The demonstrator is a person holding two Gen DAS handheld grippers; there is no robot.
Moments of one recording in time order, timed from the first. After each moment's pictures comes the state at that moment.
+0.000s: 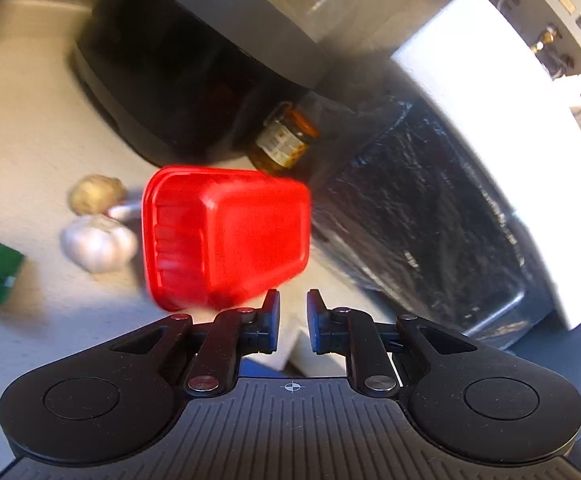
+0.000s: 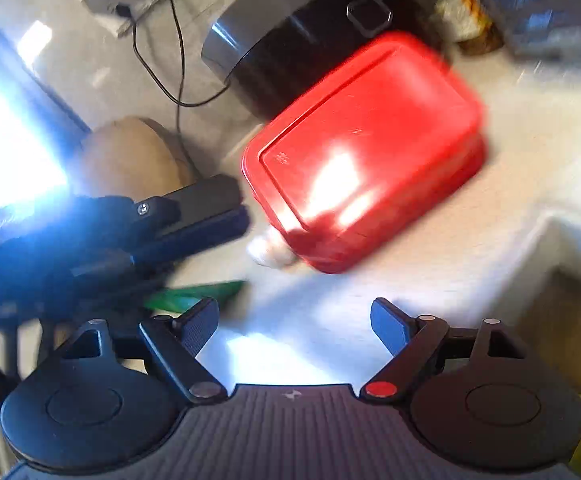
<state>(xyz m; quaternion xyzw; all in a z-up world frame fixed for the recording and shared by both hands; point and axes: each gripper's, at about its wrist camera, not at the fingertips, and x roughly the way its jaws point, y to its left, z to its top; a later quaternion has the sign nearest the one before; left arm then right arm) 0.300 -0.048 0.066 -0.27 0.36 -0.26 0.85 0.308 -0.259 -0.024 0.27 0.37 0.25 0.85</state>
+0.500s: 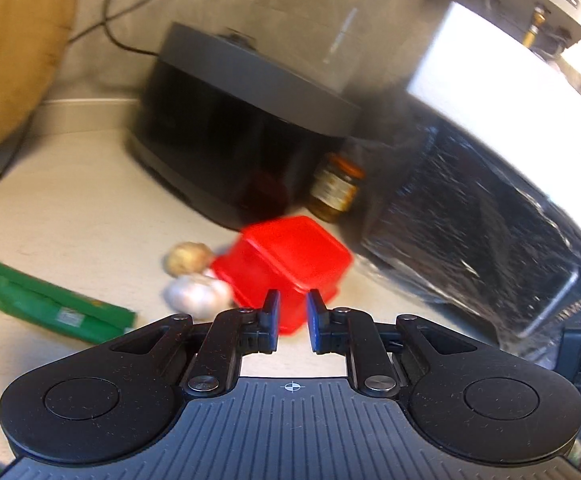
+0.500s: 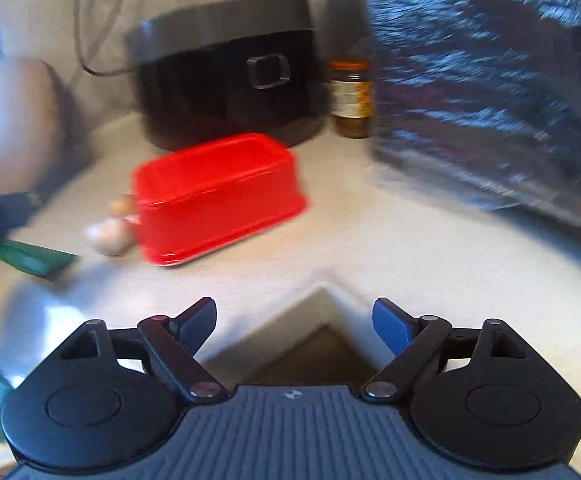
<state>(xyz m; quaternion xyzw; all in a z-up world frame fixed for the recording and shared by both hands) 0.261 -0.015 0.083 -0.18 0.30 -0.17 0.92 0.296 -0.301 0.011 0.04 0.38 0.06 0.92</state>
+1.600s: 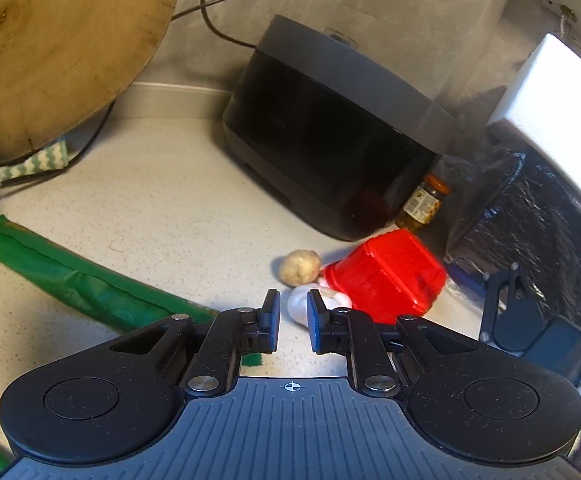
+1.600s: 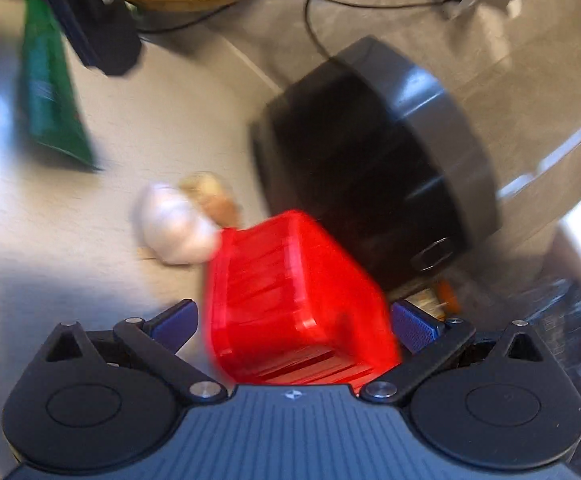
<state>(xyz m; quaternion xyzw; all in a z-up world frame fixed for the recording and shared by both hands) 0.285 0.051 0.061 -0.20 0.32 -0.11 0.92 0.342 -0.097 -0.030 -0.45 0.20 0.07 0.87</state>
